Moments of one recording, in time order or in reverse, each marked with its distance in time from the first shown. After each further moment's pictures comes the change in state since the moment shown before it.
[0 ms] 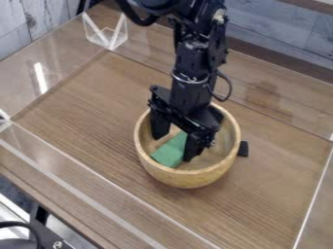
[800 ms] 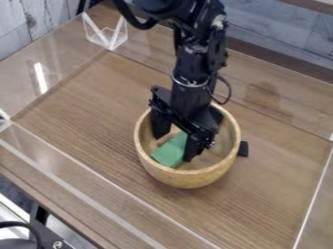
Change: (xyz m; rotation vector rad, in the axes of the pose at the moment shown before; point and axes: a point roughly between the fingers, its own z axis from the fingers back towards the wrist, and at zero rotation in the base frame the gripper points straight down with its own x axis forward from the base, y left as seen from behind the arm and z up) arm 0.003 0.002 -0.004 0.025 -0.036 -0.005
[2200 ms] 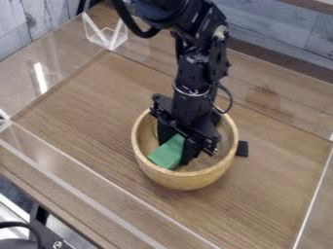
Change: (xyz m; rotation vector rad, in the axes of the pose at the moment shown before) arm -0.003 -0.005 -0.007 -0.007 0.009 0.014
